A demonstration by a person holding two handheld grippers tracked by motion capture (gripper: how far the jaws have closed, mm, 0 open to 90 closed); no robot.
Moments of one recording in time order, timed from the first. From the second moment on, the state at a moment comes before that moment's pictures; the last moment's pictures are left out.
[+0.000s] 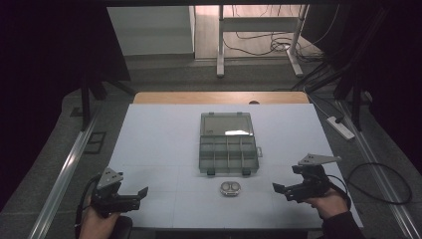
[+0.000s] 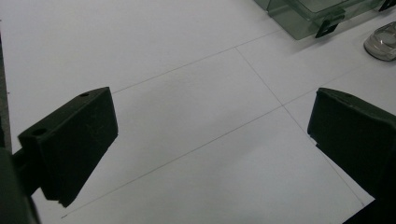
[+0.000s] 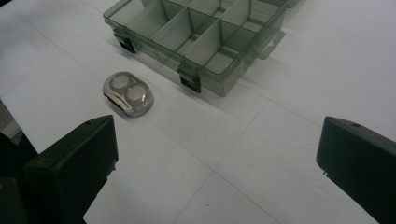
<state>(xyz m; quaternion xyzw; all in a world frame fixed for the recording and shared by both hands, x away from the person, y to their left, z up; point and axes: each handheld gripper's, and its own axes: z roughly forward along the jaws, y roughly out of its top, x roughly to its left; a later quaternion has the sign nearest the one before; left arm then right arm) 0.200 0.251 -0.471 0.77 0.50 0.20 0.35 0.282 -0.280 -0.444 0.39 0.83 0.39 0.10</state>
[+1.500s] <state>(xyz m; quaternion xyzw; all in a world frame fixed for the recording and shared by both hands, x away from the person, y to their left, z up) 0.200 0.251 -0.471 0.76 0.50 0.20 0.35 0.299 -0.223 -0.451 0.34 0.87 0.34 0.07</state>
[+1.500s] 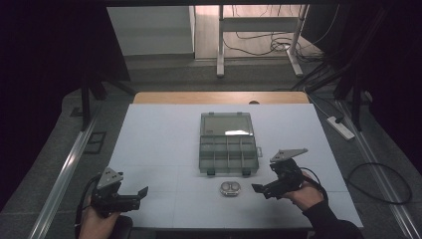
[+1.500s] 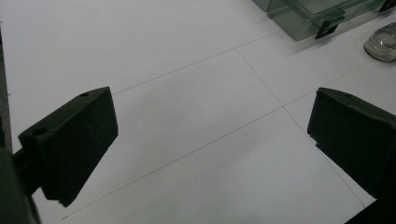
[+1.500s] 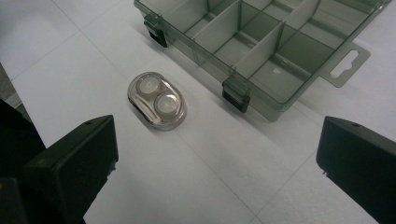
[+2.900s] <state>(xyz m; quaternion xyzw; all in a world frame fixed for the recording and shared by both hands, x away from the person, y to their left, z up) 0.200 0.255 -0.471 0.76 0.50 0.19 0.37 0.309 -0.153 -0.466 0.28 0.92 0.26 0.03</state>
